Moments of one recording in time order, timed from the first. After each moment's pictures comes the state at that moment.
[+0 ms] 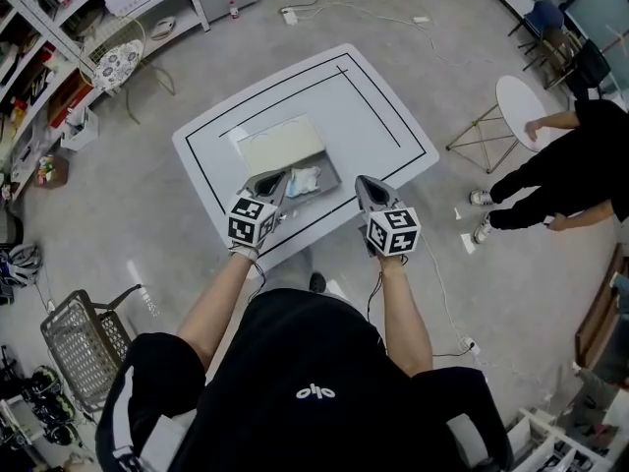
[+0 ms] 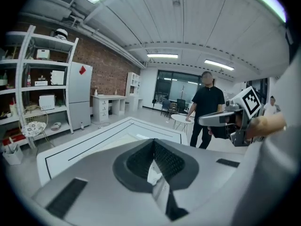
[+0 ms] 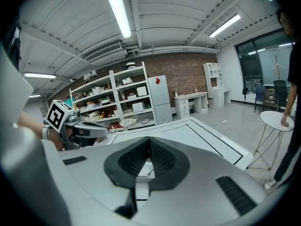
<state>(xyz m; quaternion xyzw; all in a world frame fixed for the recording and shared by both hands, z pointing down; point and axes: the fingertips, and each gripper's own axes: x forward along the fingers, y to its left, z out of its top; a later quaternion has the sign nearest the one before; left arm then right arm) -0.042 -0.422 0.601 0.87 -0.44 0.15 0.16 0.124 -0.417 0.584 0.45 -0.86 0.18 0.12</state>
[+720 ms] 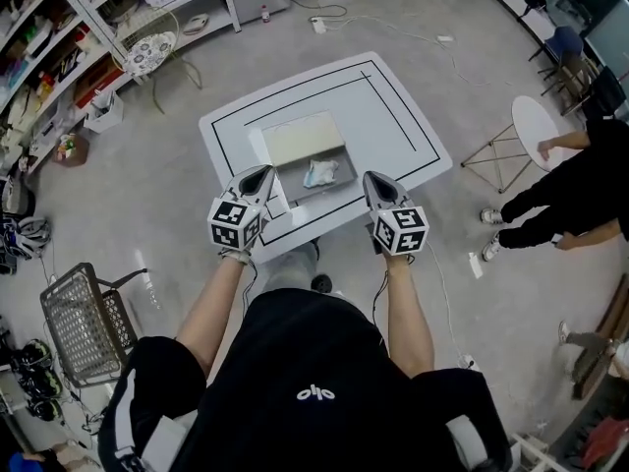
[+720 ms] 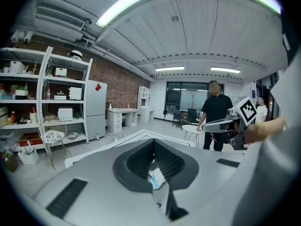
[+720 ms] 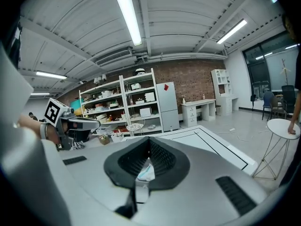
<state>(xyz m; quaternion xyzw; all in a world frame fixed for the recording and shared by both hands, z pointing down) -0.109 -0.358 0.533 0.84 -0.52 0.10 0.10 0.101 -0.380 0.545 0.42 -0.89 0.14 0.10</state>
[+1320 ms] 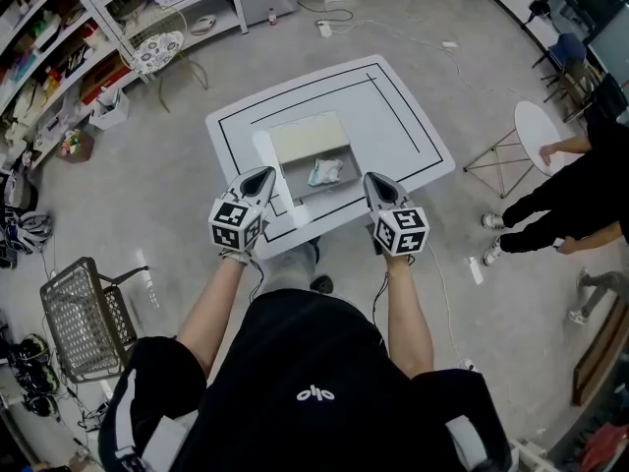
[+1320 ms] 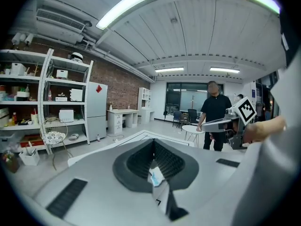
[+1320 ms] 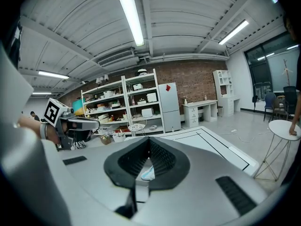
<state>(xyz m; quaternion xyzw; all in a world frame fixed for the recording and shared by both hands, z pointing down) -0.117 -0.335 0.529 0.84 -0.52 0.10 0.09 0.090 -0.364 0.541 0.41 -0.90 0.14 0.10</state>
